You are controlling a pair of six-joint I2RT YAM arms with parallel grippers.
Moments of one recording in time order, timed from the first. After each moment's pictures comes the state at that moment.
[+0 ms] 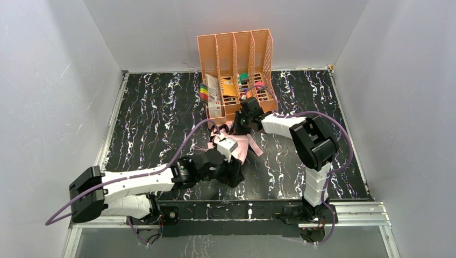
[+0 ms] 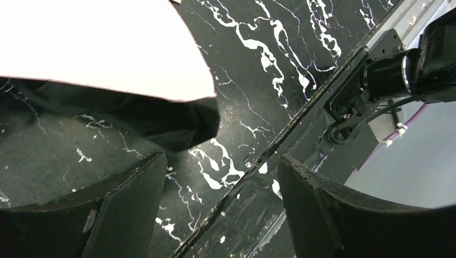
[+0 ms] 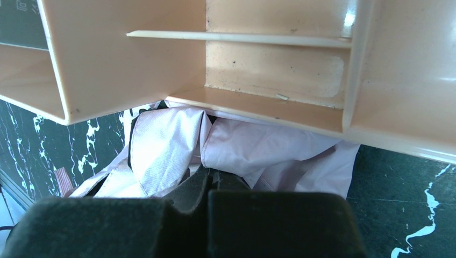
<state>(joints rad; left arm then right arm) -1.15 1.15 0.66 -0.10 -0.09 -0.55 0.61 1.94 1.17 -0.09 -0.23 0.63</state>
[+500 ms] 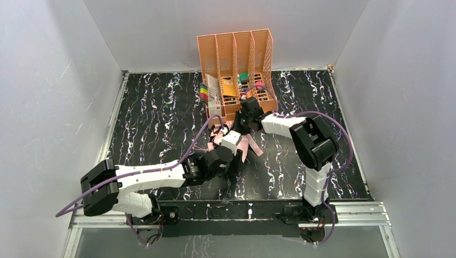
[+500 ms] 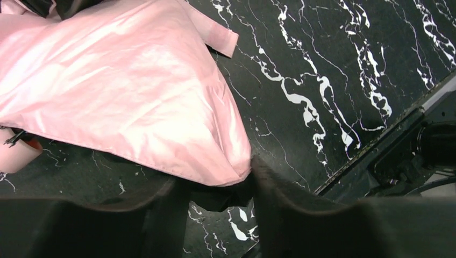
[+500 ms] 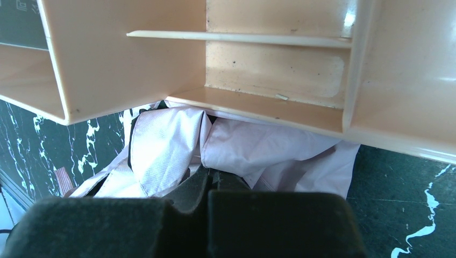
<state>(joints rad) -1.20 1.32 0.77 -0.06 -0.34 -0.53 0.61 1.94 1.17 -0.09 -0.23 0.63</state>
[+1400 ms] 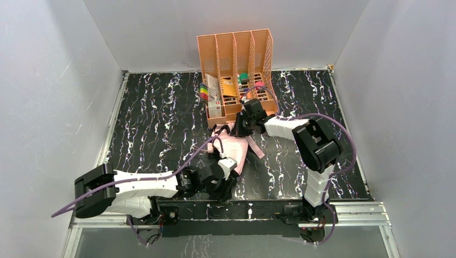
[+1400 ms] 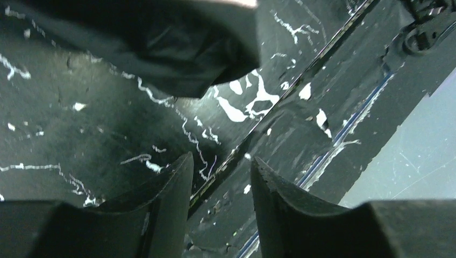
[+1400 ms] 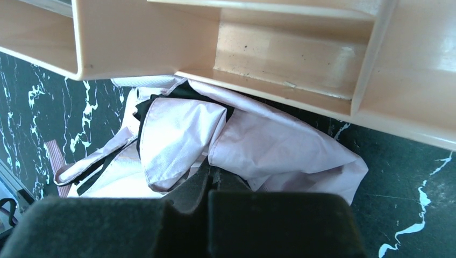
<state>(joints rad) -1.25 1.25 0.55 -0.12 -0.03 -0.56 0.60 1.90 1.10 -0.01 -0.28 0.55</state>
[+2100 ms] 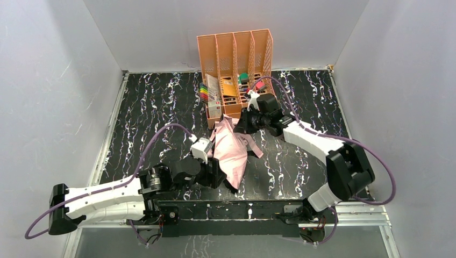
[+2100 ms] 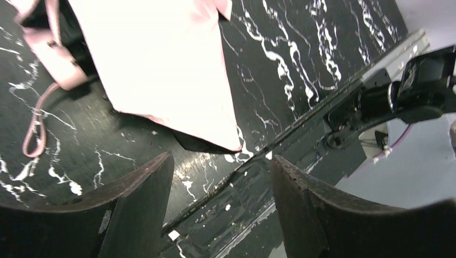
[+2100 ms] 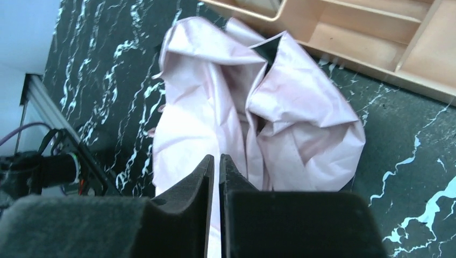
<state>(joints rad) -1.25 0.83 0.61 -0.35 -0.31 -0.70 0.60 1.55 1.02 -0.11 -0.39 0.42</state>
